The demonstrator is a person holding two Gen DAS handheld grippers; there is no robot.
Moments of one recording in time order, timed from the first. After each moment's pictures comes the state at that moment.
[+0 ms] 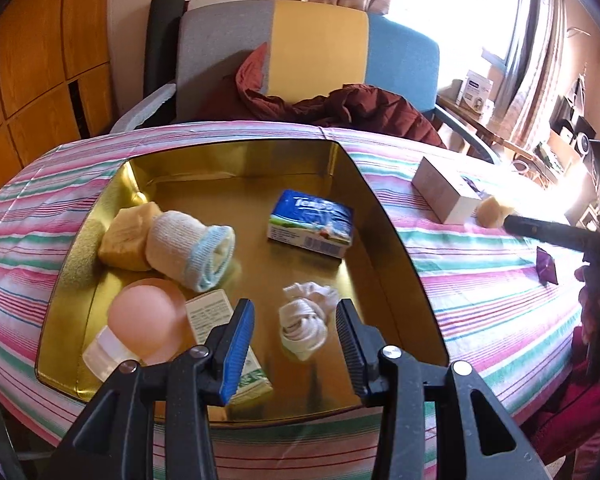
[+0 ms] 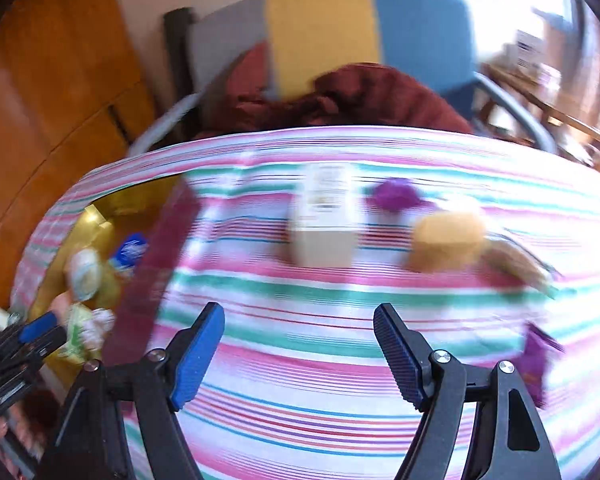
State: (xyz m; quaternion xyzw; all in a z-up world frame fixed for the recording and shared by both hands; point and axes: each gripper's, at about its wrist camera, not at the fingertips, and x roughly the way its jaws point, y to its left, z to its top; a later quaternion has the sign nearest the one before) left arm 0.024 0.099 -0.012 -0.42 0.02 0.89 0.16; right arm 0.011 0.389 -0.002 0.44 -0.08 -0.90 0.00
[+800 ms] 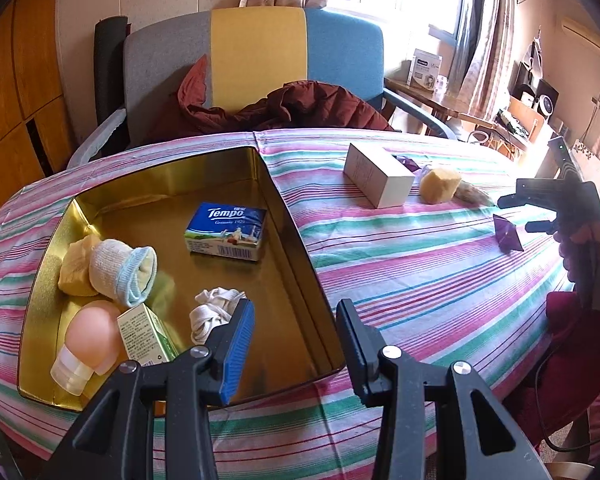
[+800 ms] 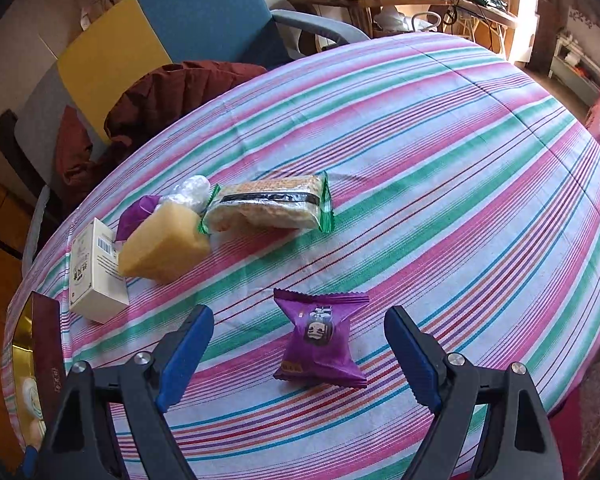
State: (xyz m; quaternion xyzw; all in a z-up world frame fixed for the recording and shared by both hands) left arm 0.048 0.155 0.002 -0.41 0.07 0.88 0.22; right arm 0.041 0.556 -0.029 0.48 -0.26 -0.81 -0.21
